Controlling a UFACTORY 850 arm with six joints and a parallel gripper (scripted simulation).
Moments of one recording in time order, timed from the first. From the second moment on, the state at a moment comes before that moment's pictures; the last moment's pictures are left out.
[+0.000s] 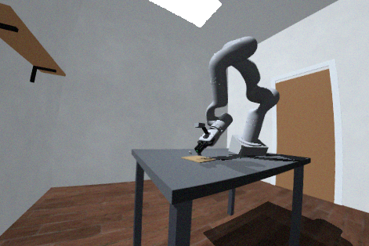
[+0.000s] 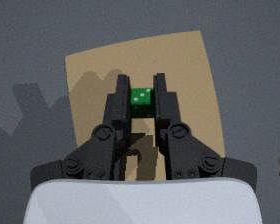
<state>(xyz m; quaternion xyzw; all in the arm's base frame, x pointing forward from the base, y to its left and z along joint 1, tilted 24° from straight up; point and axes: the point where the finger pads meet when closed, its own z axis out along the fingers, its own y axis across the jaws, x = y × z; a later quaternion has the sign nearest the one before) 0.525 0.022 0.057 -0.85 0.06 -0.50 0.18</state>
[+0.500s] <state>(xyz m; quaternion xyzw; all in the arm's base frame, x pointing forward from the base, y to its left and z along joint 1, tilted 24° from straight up) 0.529 0.028 0.041 -0.85 0.06 -0.50 0.18</state>
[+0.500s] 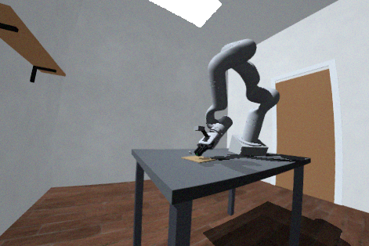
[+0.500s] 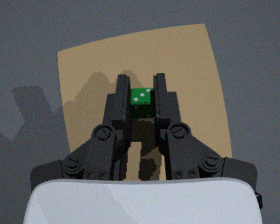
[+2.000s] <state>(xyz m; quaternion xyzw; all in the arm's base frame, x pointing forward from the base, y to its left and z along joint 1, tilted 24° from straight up) 0.530 0.030 0.038 -0.85 0.06 -0.50 0.18</state>
